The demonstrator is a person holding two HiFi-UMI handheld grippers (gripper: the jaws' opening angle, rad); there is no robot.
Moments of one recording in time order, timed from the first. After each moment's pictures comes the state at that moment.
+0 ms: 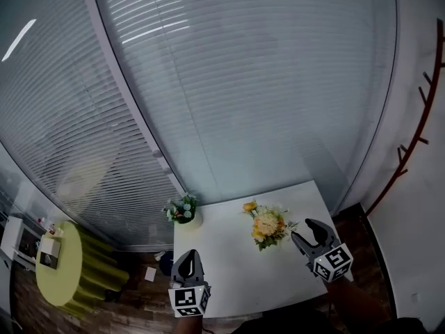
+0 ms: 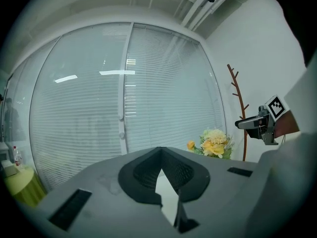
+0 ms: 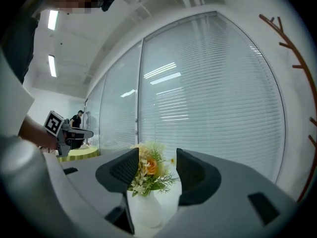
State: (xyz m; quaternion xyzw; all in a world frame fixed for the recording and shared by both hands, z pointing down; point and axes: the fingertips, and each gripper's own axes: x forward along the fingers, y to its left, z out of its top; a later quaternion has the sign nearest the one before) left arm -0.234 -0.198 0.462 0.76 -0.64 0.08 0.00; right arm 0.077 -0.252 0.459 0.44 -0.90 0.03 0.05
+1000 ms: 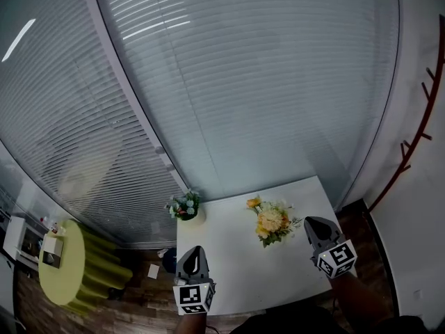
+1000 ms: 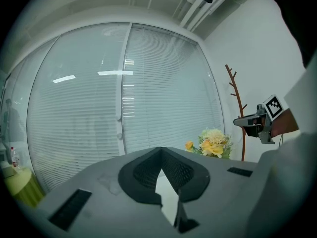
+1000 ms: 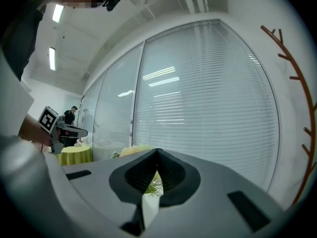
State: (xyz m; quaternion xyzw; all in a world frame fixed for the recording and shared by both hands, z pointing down) left arm -0.228 -0.202 0.462 0.77 -0.63 0.07 -0.01; right arm 0.086 -0.259 0.450 0.47 -0.88 0.00 0.05
